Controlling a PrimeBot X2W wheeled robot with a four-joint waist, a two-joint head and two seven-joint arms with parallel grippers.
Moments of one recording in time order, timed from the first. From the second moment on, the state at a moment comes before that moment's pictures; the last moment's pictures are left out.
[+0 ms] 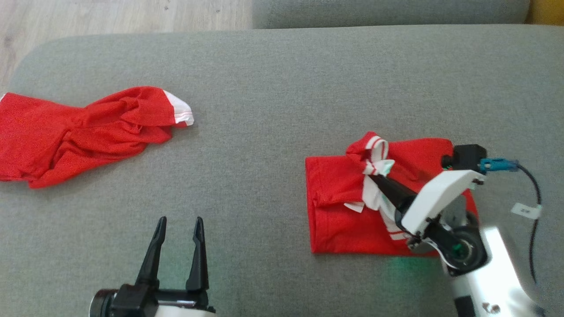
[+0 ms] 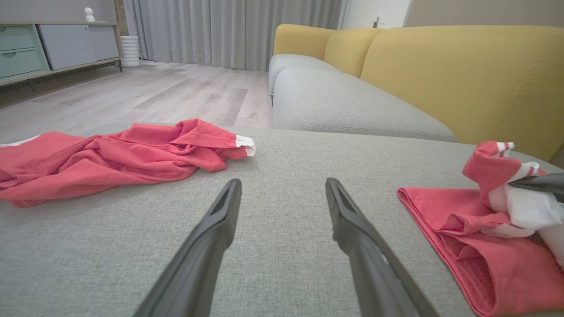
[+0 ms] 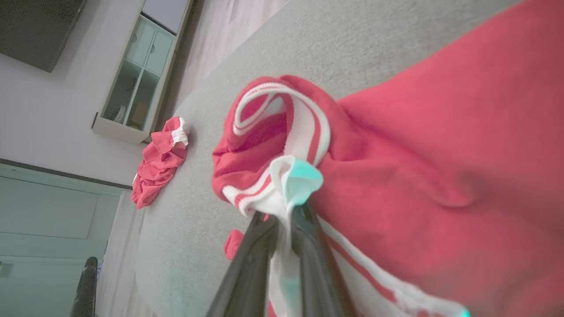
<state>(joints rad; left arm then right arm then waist) 0.12 0.06 -0.23 0.06 -0.18 0.03 -0.25 -0.23 -0.05 0.11 0.22 0.79 0.12 0.65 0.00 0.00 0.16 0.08</state>
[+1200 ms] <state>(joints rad) 0.13 0.06 -0.21 0.07 -0.17 0.02 -0.25 -0.06 -0.23 0.10 0.07 0.36 0.12 -0.02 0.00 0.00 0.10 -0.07</state>
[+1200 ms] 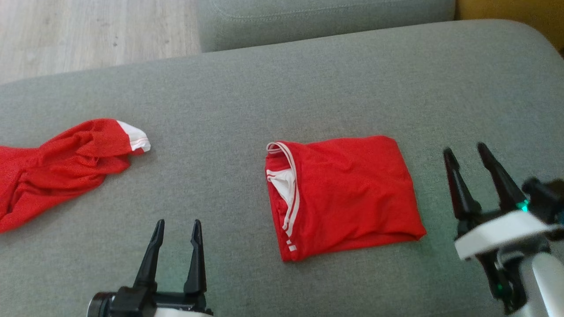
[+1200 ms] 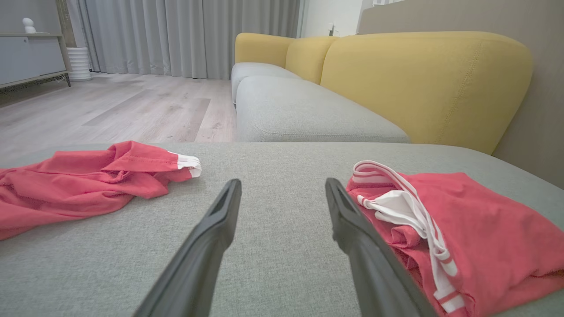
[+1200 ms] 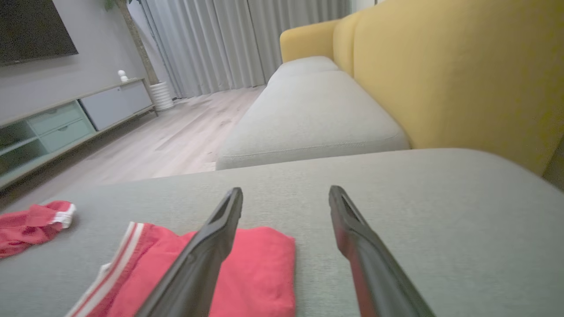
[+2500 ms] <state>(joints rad) 0.19 0.06 -0.16 0.16 -0.13 -0.02 -0.25 -0.03 -0.17 -0.04 0.23 0.50 0.12 0.03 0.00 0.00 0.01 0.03</state>
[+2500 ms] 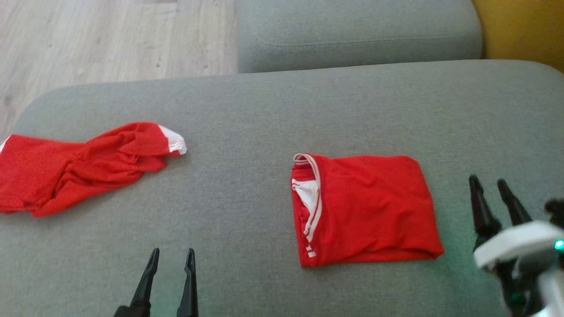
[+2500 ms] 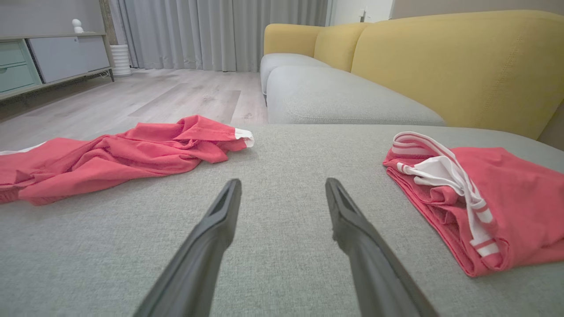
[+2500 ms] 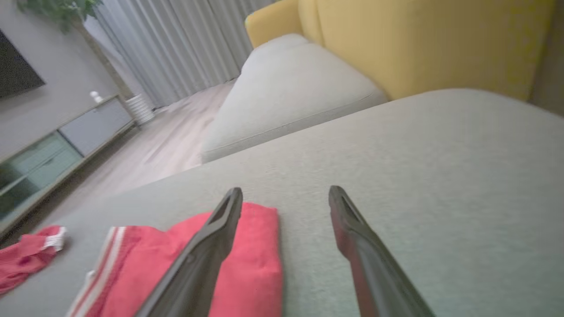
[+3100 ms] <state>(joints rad) 0.16 0.06 -0.22 0.17 -0.14 -0.01 -0.25 -0.27 -0.11 -0.11 0.58 0.57 0.12 0.50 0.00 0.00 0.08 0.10</state>
